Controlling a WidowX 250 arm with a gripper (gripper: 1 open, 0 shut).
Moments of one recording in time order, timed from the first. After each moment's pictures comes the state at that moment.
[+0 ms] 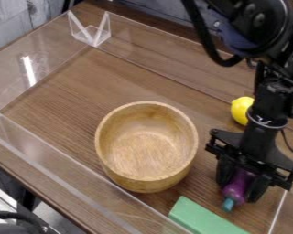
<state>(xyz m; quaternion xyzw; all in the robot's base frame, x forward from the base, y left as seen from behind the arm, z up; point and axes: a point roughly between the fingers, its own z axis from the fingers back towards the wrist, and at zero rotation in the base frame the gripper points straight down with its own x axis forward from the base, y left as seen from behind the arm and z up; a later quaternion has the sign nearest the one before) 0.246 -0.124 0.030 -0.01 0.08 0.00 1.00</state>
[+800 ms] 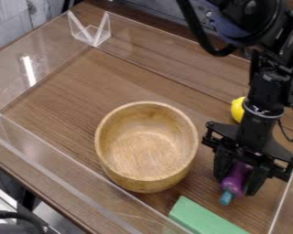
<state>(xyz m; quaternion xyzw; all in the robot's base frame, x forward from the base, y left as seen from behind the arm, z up) 0.246 -0.120 0.040 -0.02 0.08 0.00 1.00</state>
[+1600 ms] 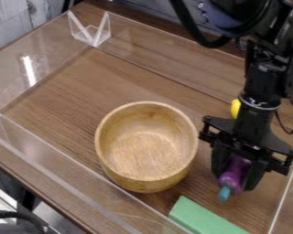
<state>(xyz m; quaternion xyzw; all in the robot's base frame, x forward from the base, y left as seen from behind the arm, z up) 0.244 -0.117 0.046 -0.02 0.09 0.01 1.00</state>
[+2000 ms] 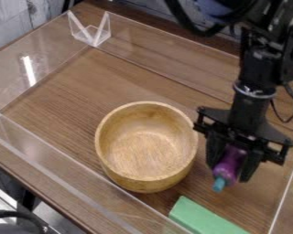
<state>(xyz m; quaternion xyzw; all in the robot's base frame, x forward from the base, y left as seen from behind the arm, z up) 0.243 -0.104 0.060 -0.02 0.09 0.02 1.00</state>
